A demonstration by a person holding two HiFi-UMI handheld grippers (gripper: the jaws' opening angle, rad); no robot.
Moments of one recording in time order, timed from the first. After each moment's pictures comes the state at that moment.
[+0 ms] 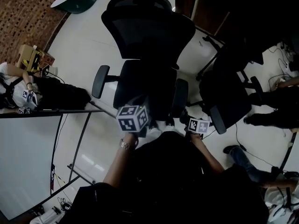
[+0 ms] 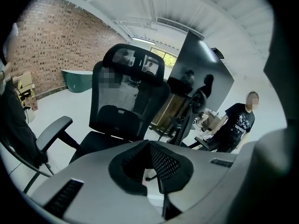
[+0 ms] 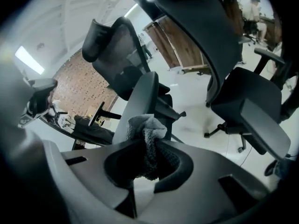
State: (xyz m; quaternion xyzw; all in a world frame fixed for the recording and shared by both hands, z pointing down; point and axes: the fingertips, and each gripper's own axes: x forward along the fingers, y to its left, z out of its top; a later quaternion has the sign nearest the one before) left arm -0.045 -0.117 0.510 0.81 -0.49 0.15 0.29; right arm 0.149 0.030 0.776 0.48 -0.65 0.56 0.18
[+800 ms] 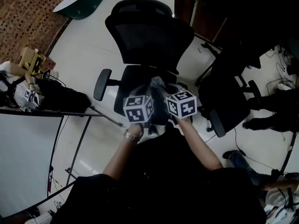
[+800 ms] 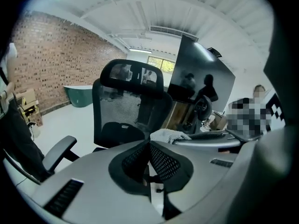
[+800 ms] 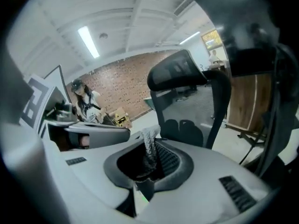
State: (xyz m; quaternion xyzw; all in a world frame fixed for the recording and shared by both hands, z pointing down) left arm -0.036 -0.153 0.476 0.81 -0.53 0.14 0.22; right arm 0.017 -0.132 0.512 0.43 -0.84 0.30 0.16
